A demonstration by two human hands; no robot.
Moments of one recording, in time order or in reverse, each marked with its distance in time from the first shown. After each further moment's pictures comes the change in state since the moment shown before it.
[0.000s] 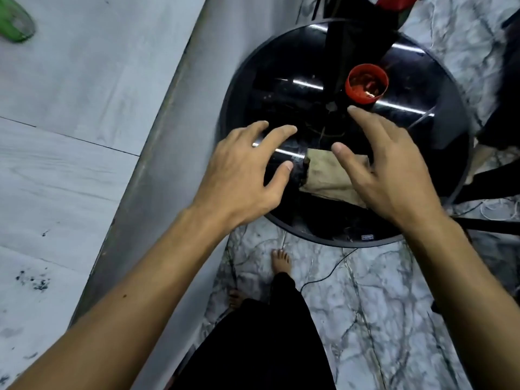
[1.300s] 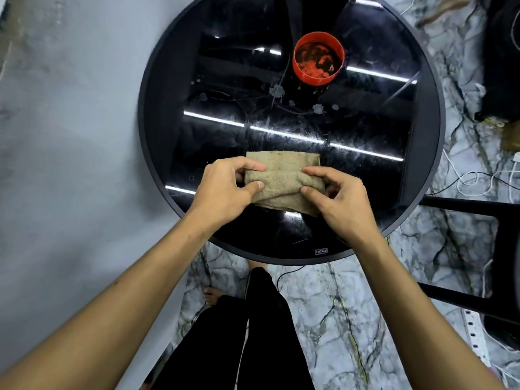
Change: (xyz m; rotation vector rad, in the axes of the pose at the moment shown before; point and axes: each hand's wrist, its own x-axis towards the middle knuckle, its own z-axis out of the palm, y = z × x) left_hand 0.081 0.005 0.147 -0.504 -0.173 -0.400; right_hand -0.001 0.134 0.078 0.602 -0.120 0.409
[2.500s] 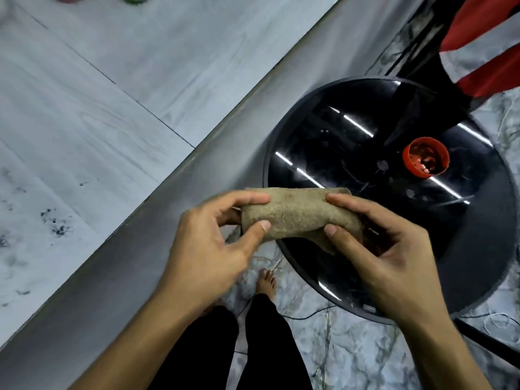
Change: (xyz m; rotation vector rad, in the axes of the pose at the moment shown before) left_hand -0.187 -0.004 -0.125 -0.445 0.534 -0.001; right_hand -0.086 -0.183 0.040 0.161 -0.382 -0.424
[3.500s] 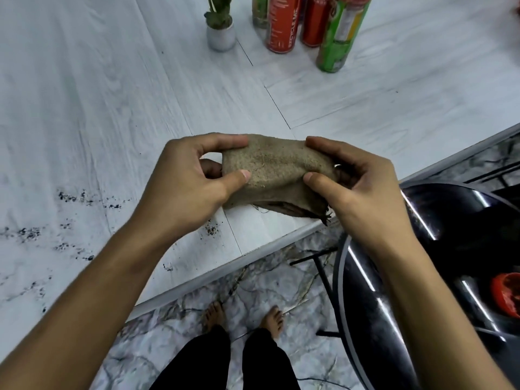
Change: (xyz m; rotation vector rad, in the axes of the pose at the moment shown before) left_hand 0.018 0.014 -0.197 0.036 0.452 -0.151; right_hand 0.139 -0.101 0.189 -0.152 -0.393 -0.139
